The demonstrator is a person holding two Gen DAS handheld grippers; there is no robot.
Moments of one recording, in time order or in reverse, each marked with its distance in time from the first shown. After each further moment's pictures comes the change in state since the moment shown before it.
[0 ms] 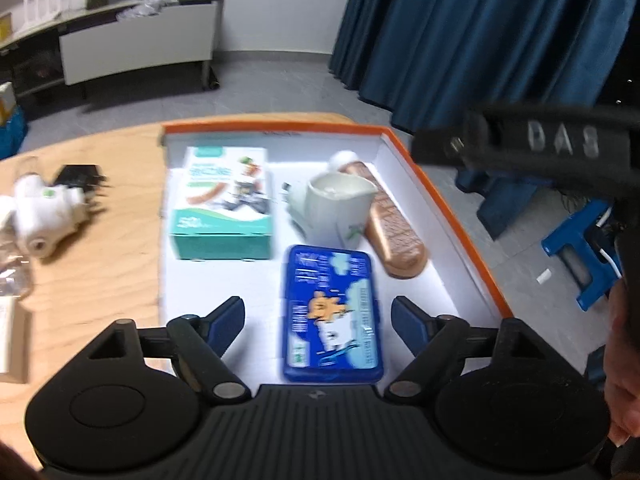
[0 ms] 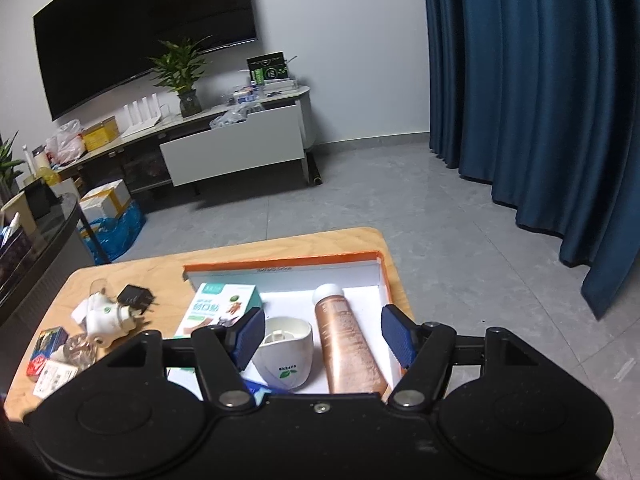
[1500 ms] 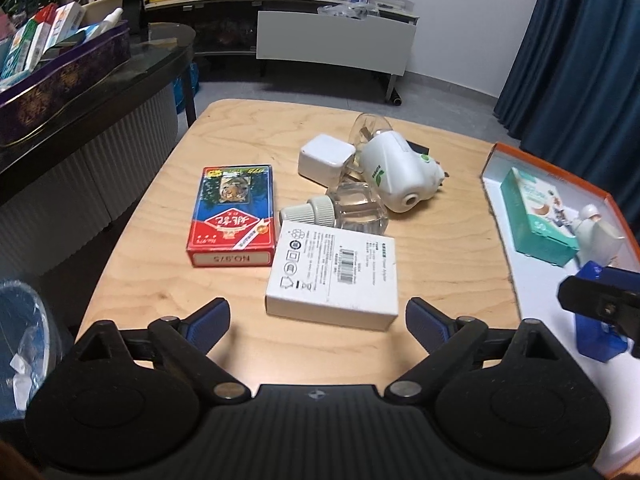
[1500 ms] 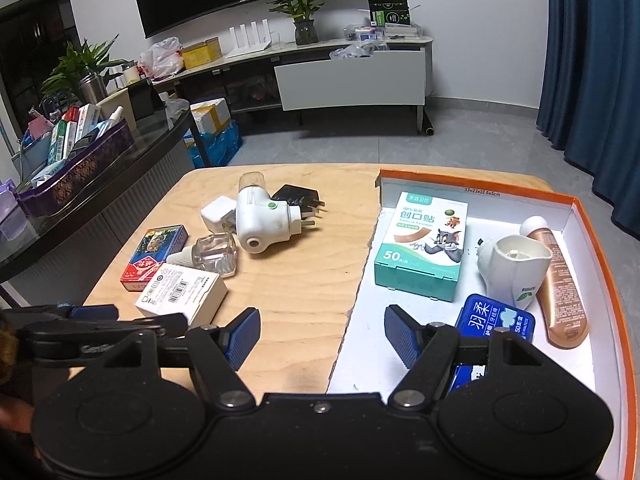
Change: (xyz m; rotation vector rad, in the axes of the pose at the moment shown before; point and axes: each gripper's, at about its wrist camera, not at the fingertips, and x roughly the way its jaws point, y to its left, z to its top) left arm -0.065 0.174 -0.046 -0.254 -0.049 0.341; right arm 0.013 0.139 -0.054 -0.177 0.165 0.223
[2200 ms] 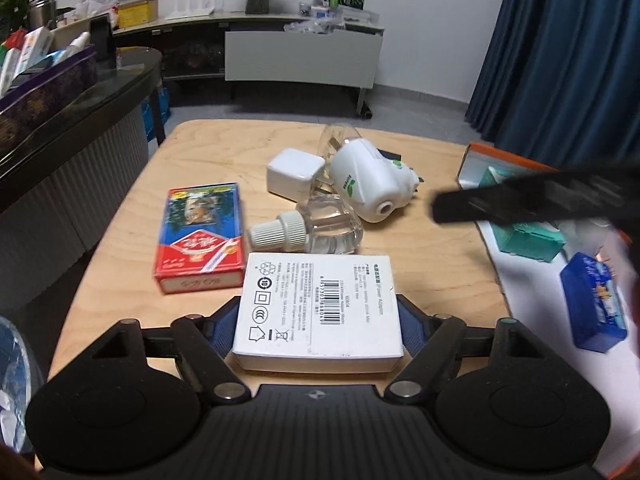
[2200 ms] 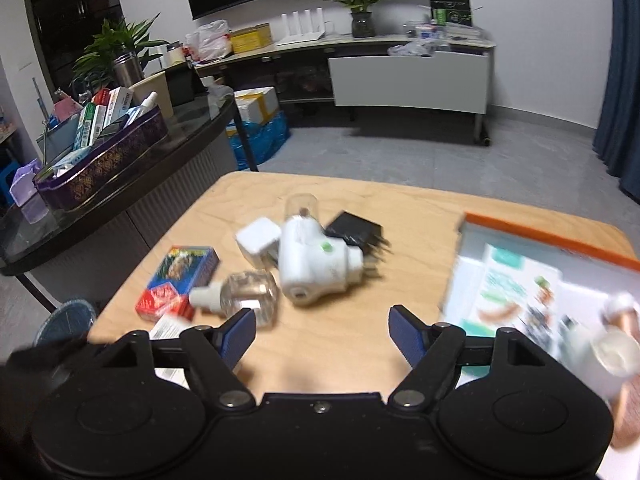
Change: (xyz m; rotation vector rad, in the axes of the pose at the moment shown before) left arm -0.006 0.000 -0.009 0.059 -0.076 -0.070; right arm 0.069 0.028 0.052 -0.097 0.032 0.130
